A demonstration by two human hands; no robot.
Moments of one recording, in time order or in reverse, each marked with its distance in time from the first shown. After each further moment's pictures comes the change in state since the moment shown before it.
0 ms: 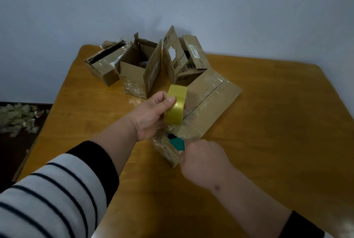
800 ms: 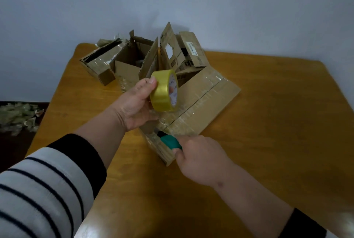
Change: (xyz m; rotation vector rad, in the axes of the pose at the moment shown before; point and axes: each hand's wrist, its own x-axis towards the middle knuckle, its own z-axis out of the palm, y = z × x) left_hand 0.009 0.024 -0.014 -0.150 0.133 -0.035; right_hand 0.008 0.018 -0.005 0.121 0.060 -0.189
